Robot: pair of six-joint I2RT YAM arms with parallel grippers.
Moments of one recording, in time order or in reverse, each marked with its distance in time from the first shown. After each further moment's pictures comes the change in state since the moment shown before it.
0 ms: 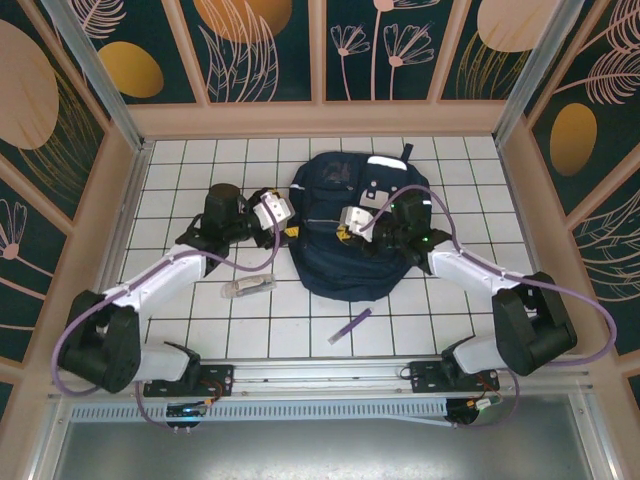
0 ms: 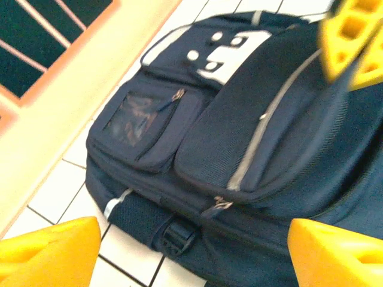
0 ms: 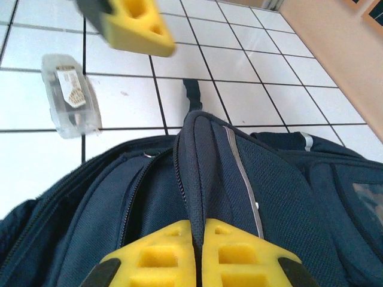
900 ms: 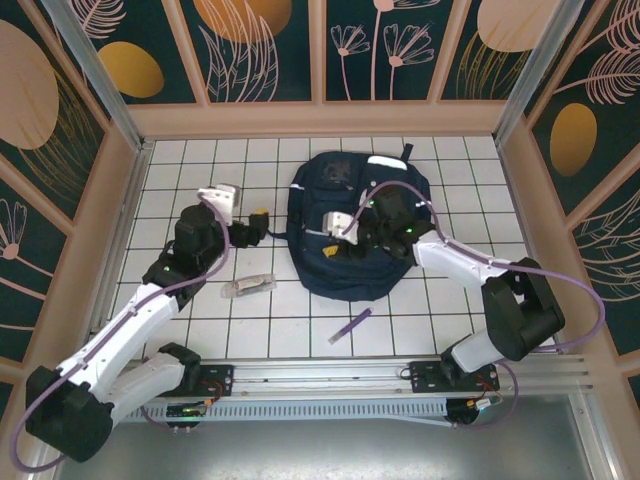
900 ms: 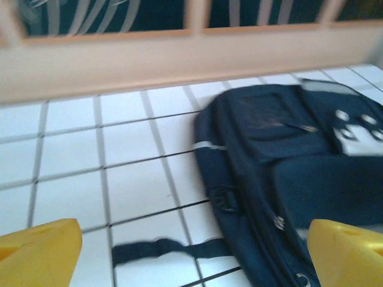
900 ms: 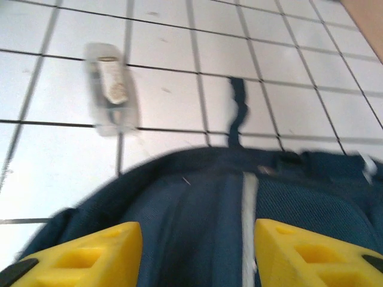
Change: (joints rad) left arm -0.002 -0.372 -0.097 -0.184 -0.587 -0.867; right arm 0.132 0.093 0.128 -0.183 0.027 -0.126
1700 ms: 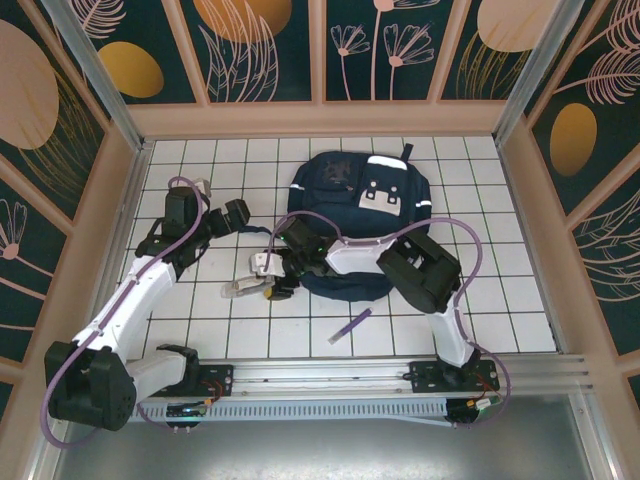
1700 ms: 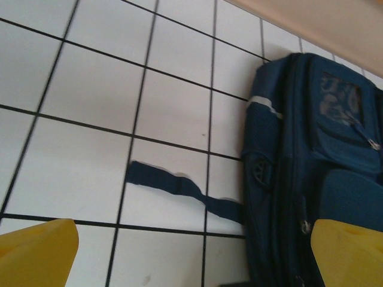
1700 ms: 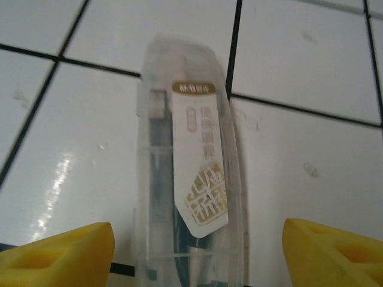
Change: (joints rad) left arm 0.226 0.179 0.119 -0.225 0.232 -0.284; right arm 0.350 0.602 0.360 0.085 0.156 0.113
